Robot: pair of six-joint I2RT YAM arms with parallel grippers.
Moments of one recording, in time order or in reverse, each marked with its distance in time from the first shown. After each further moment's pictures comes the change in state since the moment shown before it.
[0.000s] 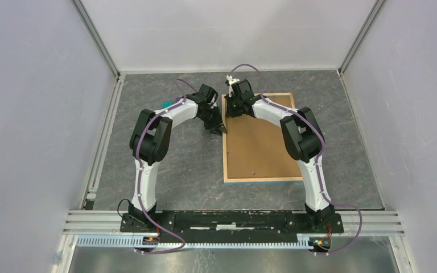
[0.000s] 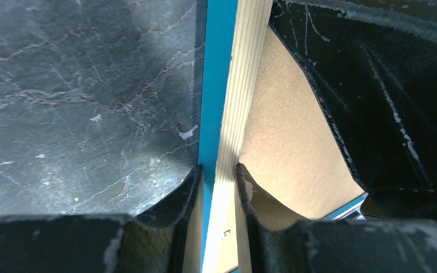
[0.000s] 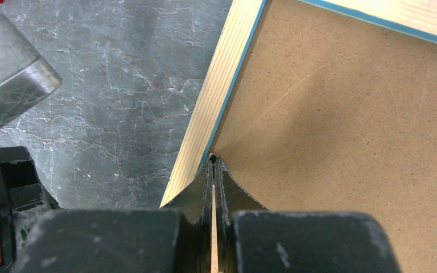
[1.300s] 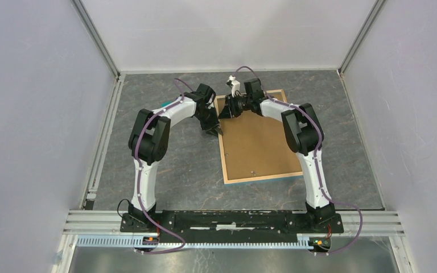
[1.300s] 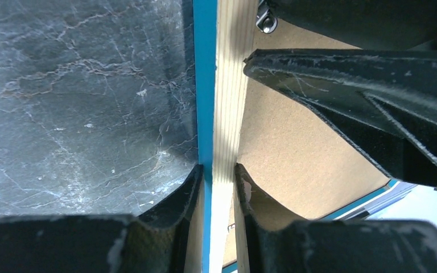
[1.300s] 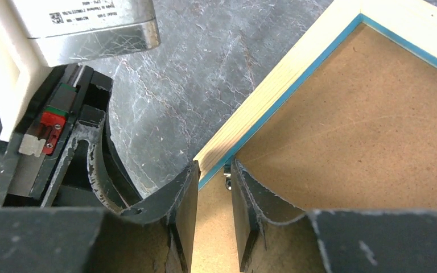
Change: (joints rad) left arm 0.022 -0.004 0.028 -0.108 -0.040 0.028; right arm -0.109 0.122 0.044 0.173 -0.689 -0.179
